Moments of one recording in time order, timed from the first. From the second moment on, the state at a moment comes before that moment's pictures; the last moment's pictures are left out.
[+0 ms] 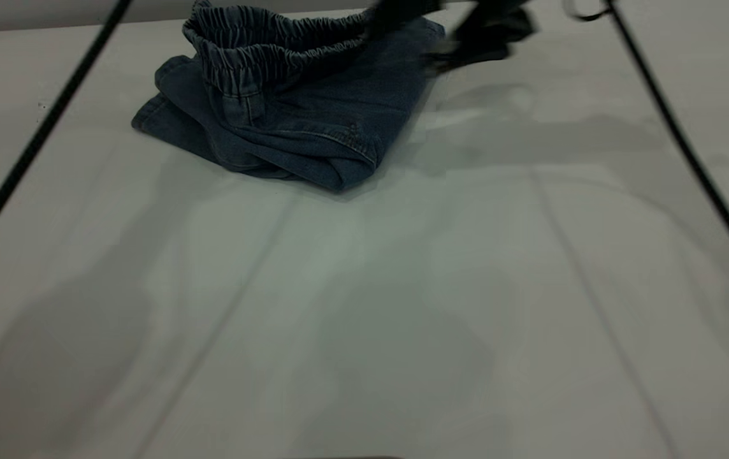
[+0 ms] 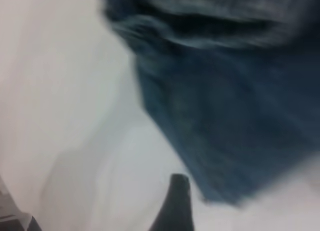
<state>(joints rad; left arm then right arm) -0.35 2.48 -2.57 -0.13 1.17 0.24 0.16 2.32 -1.60 1.14 0.89 -0.78</state>
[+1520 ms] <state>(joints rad) -0.48 2.70 -2.57 0.11 1.17 0.16 -0.05 2.31 -1.60 1.03 1.01 -0.65</state>
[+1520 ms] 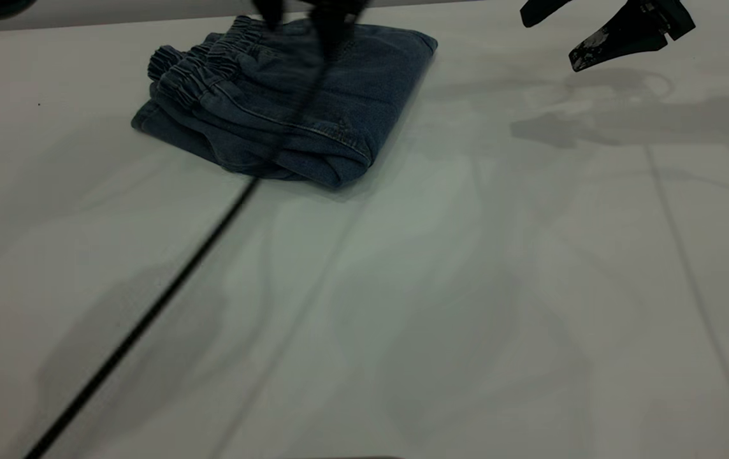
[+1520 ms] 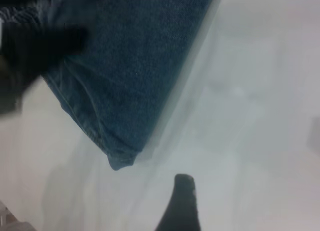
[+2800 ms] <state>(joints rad) -0.51 2.84 -2.62 -0.05 1.17 0.33 -0.07 2.31 -1.60 1.03 1.03 -0.65</state>
